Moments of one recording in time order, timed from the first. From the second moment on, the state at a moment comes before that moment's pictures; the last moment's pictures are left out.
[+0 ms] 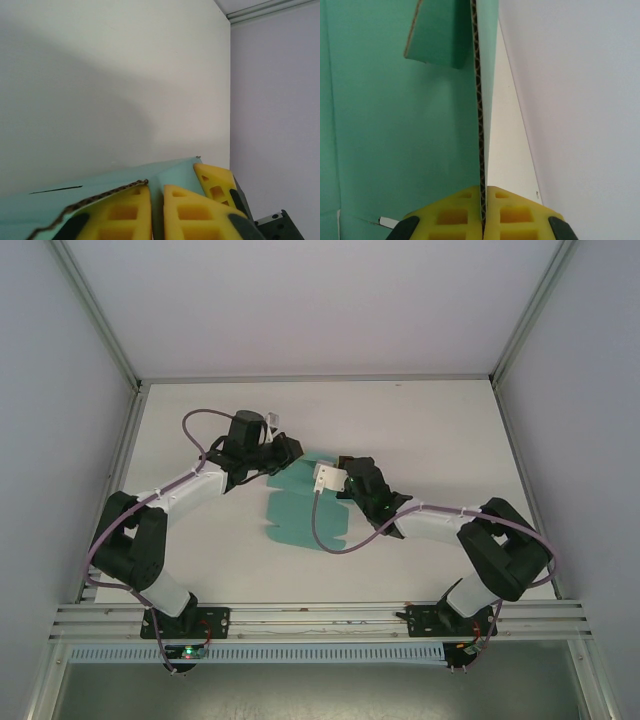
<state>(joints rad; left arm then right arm) -0.39 1.59 1.03 -0.04 0.54 -0.95 0.72 1.54 0.68 0.43 0.30 -0.96</state>
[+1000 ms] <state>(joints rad) -0.34 1.14 0.74 -0.34 0.07 -0.61 0.55 1.36 0.60 0.39 0.06 -0.75</state>
